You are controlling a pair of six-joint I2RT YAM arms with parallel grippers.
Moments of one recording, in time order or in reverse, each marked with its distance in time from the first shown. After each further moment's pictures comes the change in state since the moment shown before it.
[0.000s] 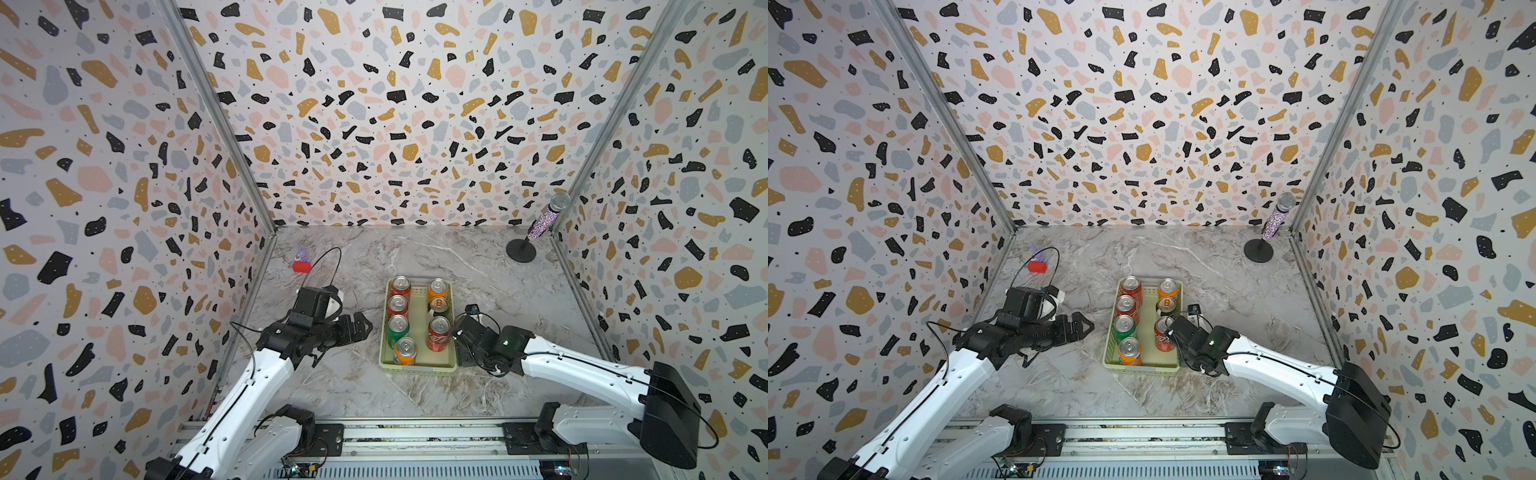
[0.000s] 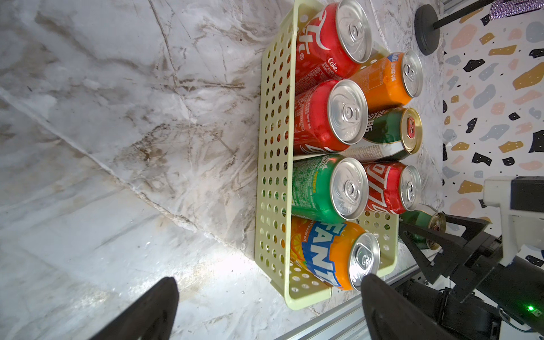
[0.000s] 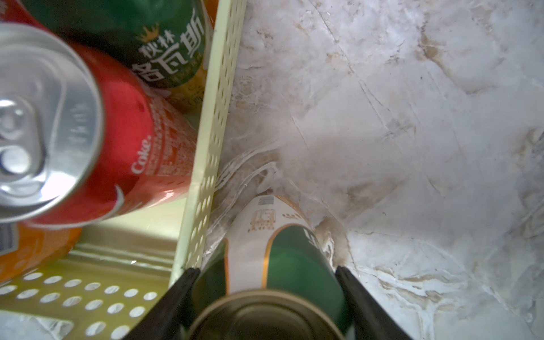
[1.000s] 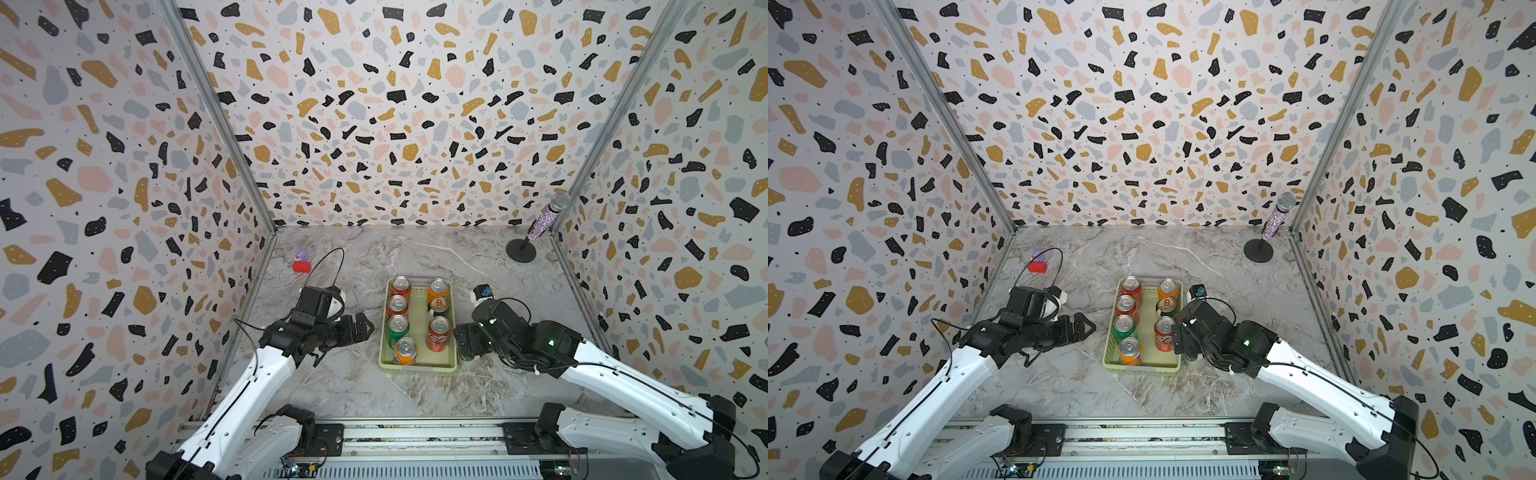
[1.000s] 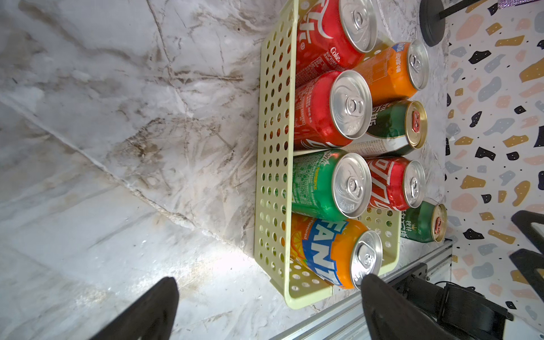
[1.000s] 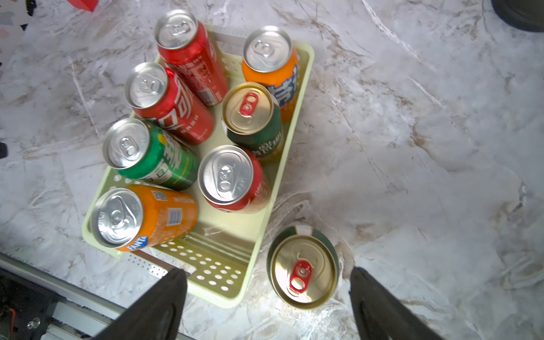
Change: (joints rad) left arm -0.012 0.031 0.000 0.001 0.013 0.000; right arm -0.001 -0.167 0.222 -0.098 -0.056 -0.164
